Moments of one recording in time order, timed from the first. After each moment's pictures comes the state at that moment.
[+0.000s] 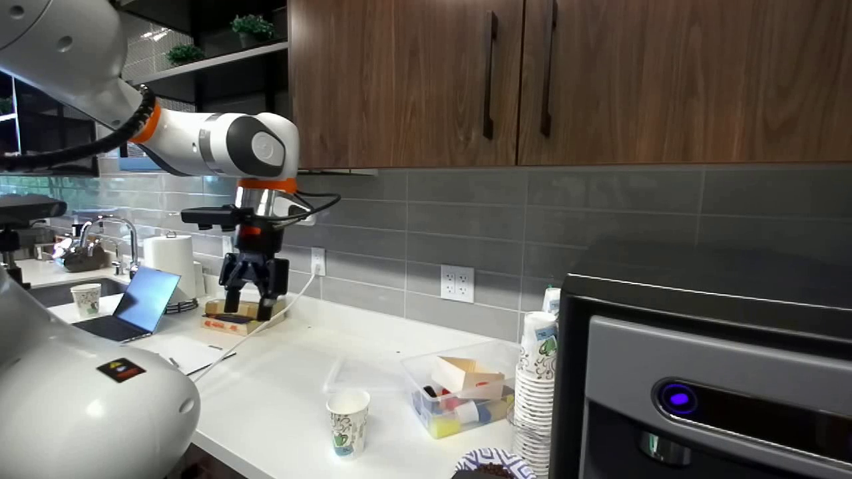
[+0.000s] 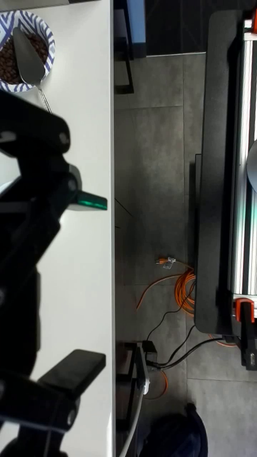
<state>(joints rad) 0.19 -0.66 0.27 -2.55 0.19 1.68 0.29</state>
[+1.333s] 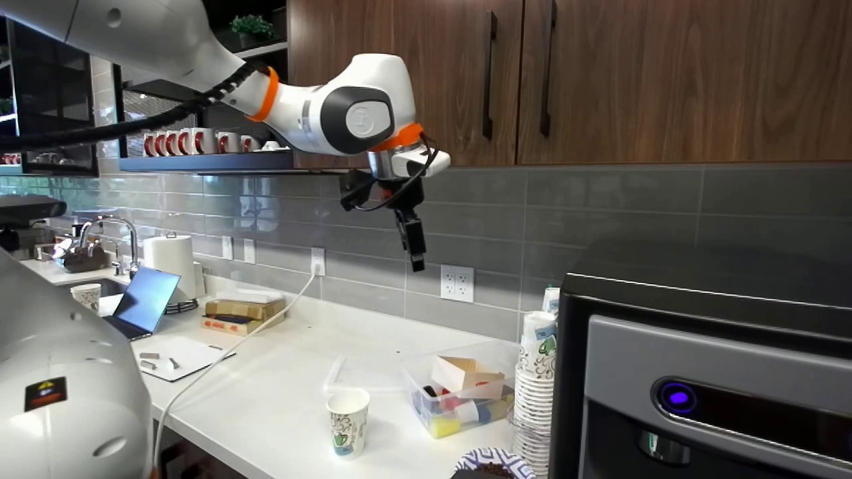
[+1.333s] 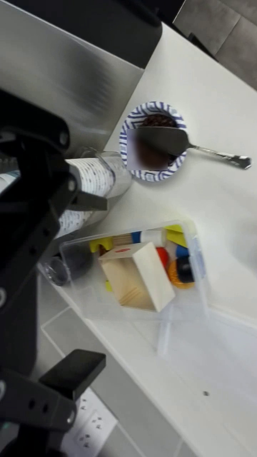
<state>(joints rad) -0.21 -0.59 0.09 -2.43 0.15 2.20 0.55</state>
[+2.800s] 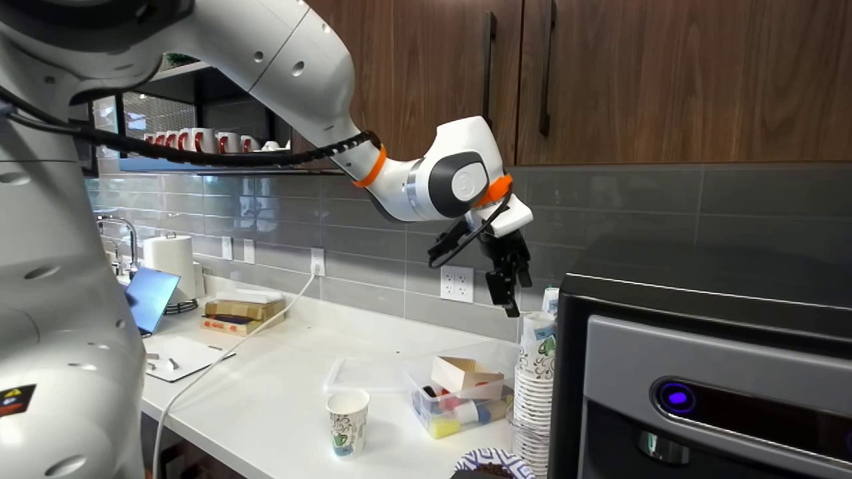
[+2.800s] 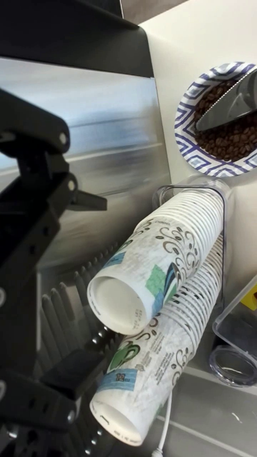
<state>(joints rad) -0.38 -0.17 0.03 -2.28 -0.12 2.58 1.28</state>
